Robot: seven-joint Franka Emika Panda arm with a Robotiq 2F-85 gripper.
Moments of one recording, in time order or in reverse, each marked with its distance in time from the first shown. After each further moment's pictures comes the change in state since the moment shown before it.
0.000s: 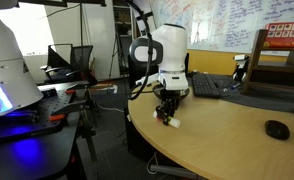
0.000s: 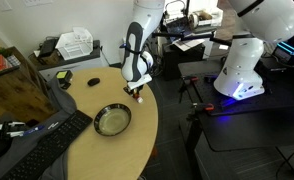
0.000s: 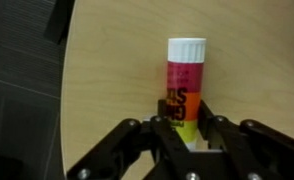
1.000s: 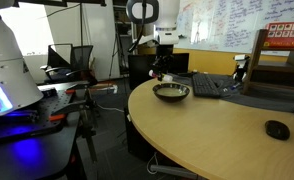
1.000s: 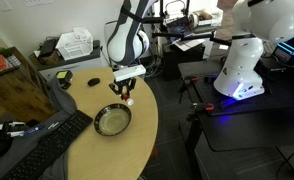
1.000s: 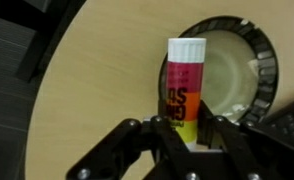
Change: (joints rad) arm 0.103 -0.354 0.084 -0.108 0.071 -0.211 0.107
